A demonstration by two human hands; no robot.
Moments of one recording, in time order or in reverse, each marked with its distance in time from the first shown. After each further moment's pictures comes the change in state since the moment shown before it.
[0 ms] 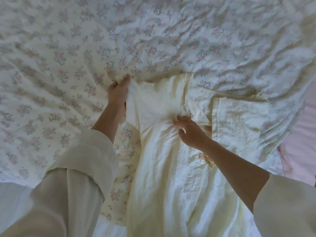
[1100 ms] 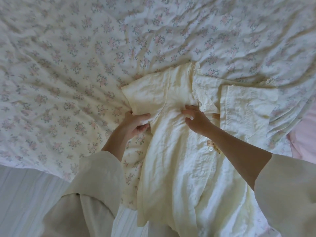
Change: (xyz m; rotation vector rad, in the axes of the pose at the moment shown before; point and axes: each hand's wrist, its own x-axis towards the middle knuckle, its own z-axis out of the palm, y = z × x) left_hand -0.058 -0.060 -0.046 0.210 -0.166 -0.442; right_hand -0.004 -0.014 0.001 0.149 0.027 0.085
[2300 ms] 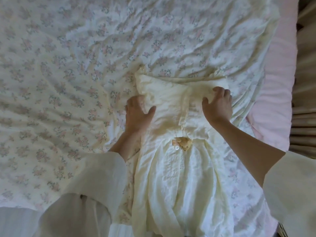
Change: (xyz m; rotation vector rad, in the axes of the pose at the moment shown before) left_hand 0.009 -0.006 0.141 0.856 0.173 0.824; right_hand -0.049 0.095 -0.098 -0.023 0.728 0.404
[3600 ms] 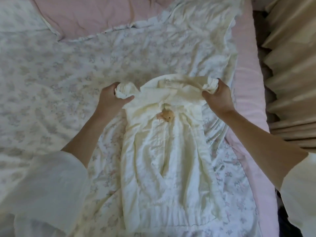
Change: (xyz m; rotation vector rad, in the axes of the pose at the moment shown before) left_hand 0.067 0.120 -0.083 -0.238 -0.007 0.202; right_hand 0.073 -0.002 -0.109 0.574 0.024 -0.127
